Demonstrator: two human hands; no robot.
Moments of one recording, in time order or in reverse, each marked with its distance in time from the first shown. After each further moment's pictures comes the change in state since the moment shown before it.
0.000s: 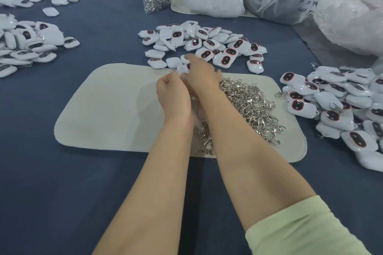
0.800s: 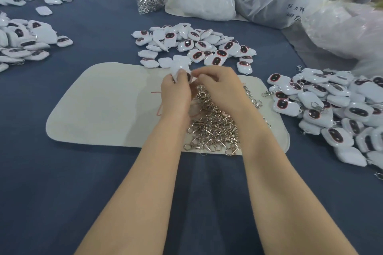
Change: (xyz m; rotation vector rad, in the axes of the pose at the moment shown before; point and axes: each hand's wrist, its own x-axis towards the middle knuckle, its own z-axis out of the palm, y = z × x) left_hand -0.013 -0.004 0.010 0.077 -0.179 0.016; right_hand -0.069 0.042 -0.055 0.473 0.048 -0.133
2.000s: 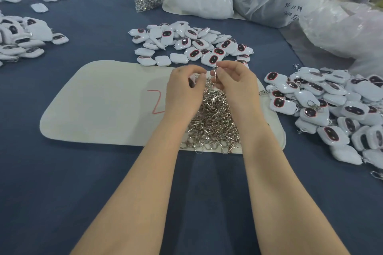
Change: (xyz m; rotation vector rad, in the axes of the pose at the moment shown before) left_hand -0.008 -0.006 -0.002 0.616 -0.214 0.481; right_hand -0.009 0.019 -0.008 0.553 0.285 0.105
